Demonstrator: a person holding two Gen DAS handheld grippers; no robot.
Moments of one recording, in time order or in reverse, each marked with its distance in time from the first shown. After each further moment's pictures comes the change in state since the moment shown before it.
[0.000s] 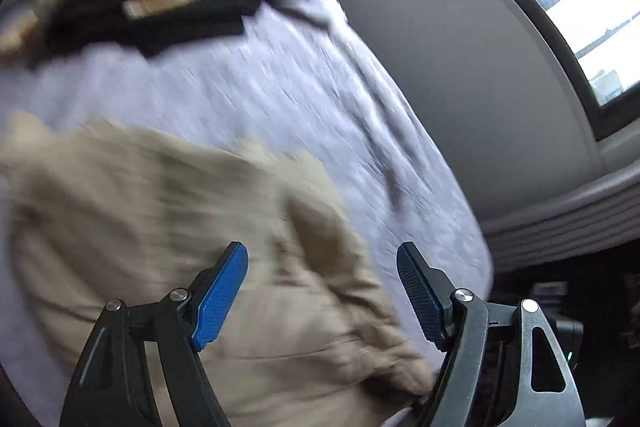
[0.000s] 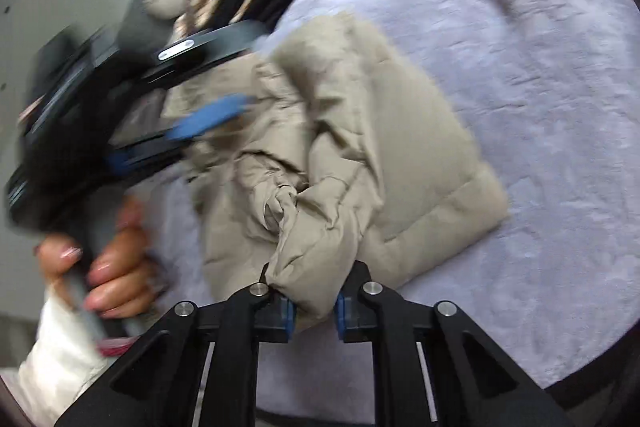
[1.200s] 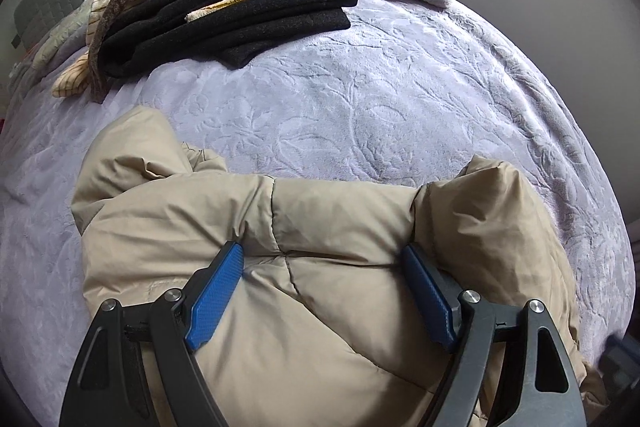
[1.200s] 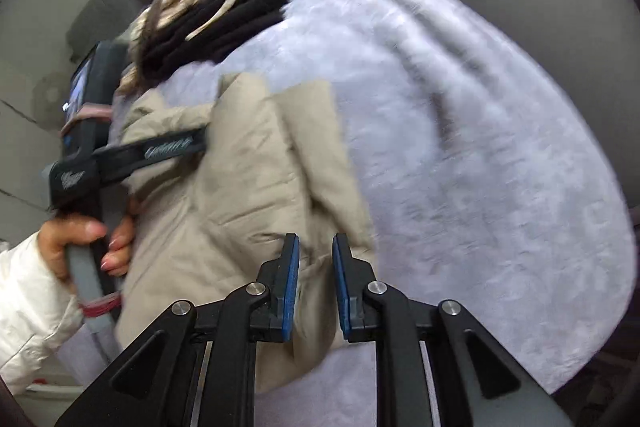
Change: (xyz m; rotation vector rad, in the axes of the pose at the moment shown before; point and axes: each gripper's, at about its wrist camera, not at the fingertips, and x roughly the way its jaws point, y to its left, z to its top) left arm 0.105 0.034 0.005 0.044 0.011 0.429; right arm -0.034 0.012 0.058 -0.289 -0.183 -0.292
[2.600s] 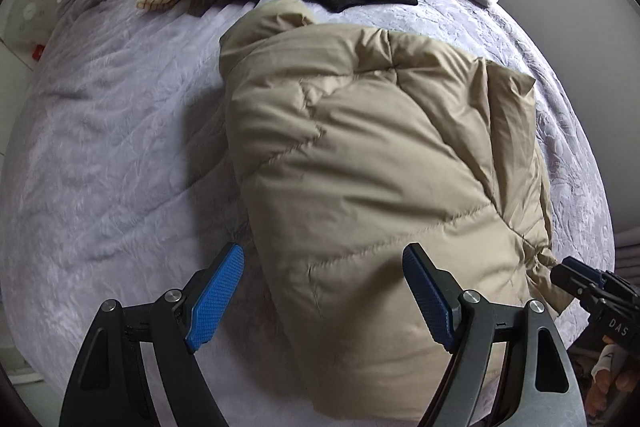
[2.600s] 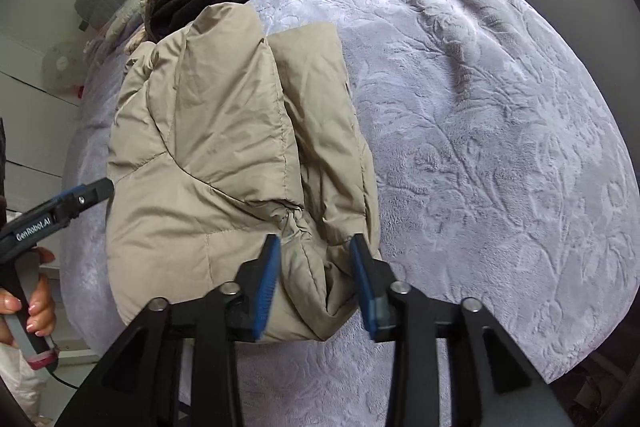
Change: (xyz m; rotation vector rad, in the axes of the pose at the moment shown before) left arm -0.099 0.057 -0.102 -0.201 0.124 0.050; right arm 0.030 -0.006 -0.018 -0.040 0.241 0.095
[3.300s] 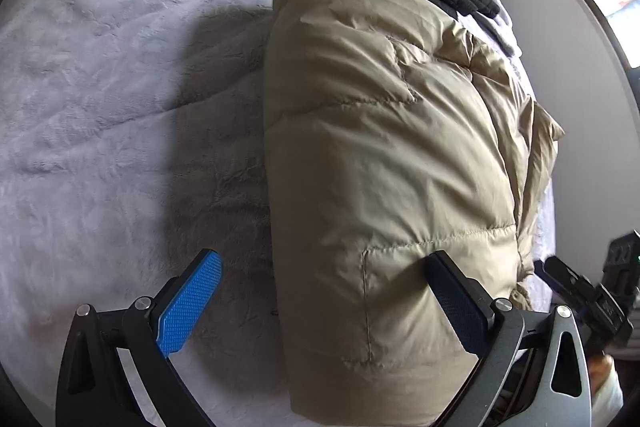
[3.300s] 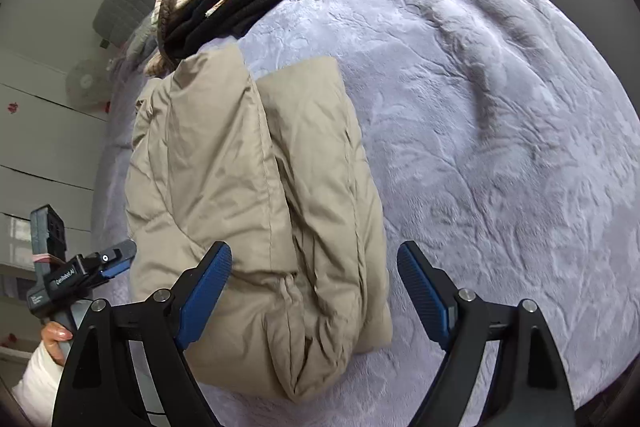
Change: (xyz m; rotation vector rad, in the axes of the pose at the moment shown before) left arm 0.045 0.069 -0.020 -0.293 0.074 -0.288; right arm 0.020 -0.022 0.047 0.031 -0.003 0.157
